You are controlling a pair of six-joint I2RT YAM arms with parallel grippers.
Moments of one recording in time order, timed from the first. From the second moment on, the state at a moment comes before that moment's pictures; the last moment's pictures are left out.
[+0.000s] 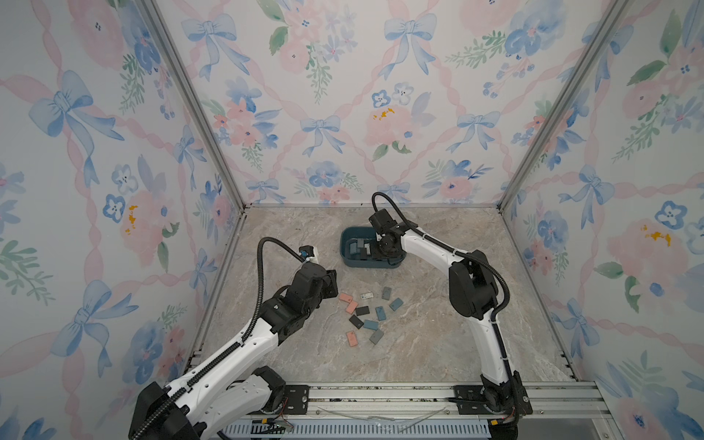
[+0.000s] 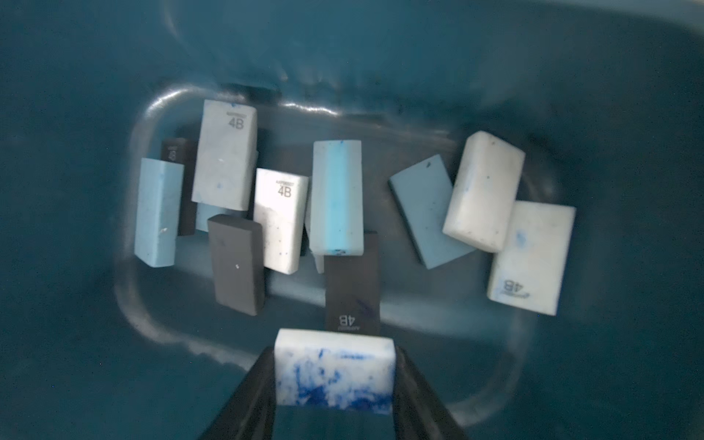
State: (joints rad) left arm -0.62 0.97 0.72 -0.31 -0.29 -0.63; right arm 0.60 2.30 1.95 -0.79 0.08 0.43
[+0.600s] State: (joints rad) left arm -0.62 0.97 0.72 -0.31 -0.28 -0.65; right arm 0.60 2.30 1.97 -0.79 0.07 0.44
